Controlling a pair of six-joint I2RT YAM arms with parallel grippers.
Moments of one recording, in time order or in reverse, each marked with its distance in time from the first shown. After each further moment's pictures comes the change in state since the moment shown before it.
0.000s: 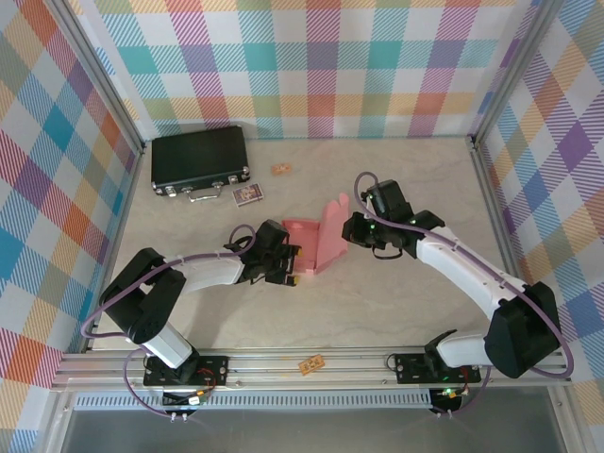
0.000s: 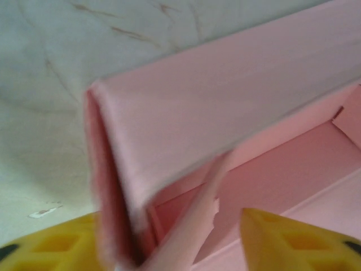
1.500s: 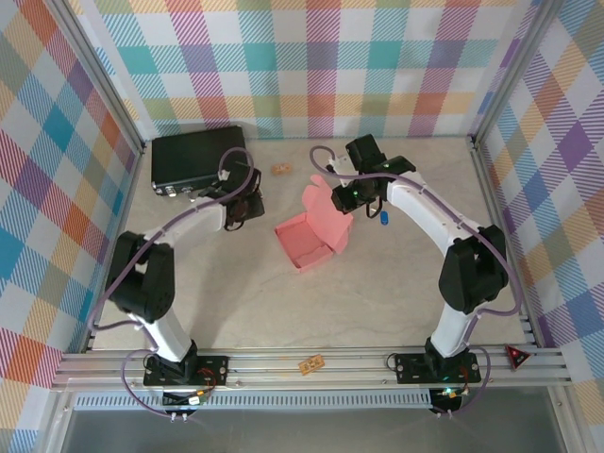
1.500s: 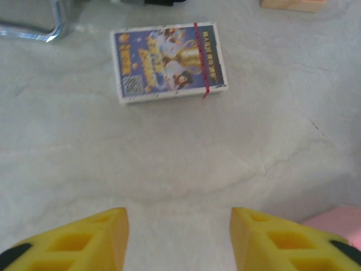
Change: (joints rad) left arm 0.313 0.153 0.504 -0.431 -0.426 1.463; right arm -0.046 0.439 0.557 -0.275 0.058 -0.809
